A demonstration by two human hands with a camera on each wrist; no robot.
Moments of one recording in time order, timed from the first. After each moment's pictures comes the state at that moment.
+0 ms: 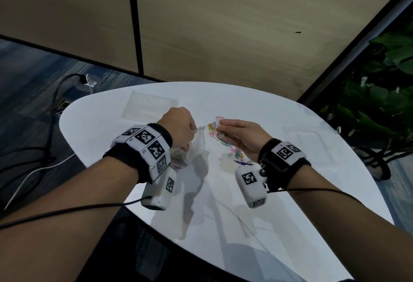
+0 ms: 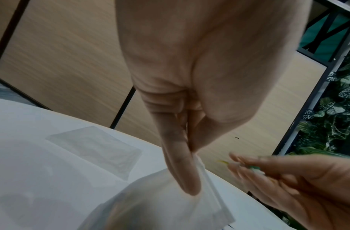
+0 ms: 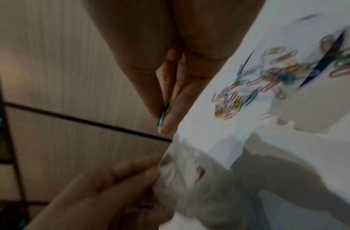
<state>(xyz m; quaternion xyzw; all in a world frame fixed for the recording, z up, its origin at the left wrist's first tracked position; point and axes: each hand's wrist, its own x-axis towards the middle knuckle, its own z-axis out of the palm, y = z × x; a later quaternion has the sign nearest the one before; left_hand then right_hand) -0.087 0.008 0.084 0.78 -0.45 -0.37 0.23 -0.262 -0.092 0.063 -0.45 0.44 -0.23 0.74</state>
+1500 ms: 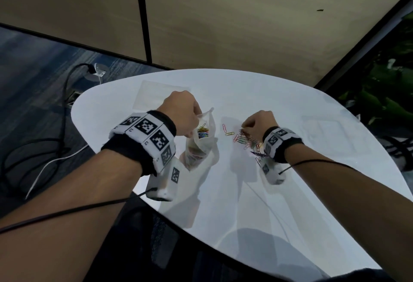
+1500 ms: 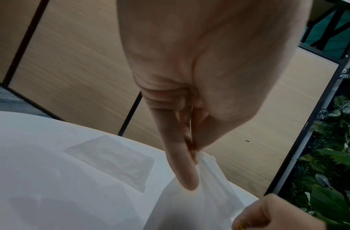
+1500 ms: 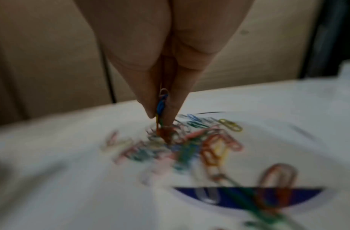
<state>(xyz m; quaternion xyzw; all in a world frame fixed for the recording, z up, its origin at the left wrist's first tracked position) -0.065 0.015 0.087 0.80 -0.46 -0.32 0.22 -0.259 -0.170 -0.022 -0.86 0.49 0.00 0.16</state>
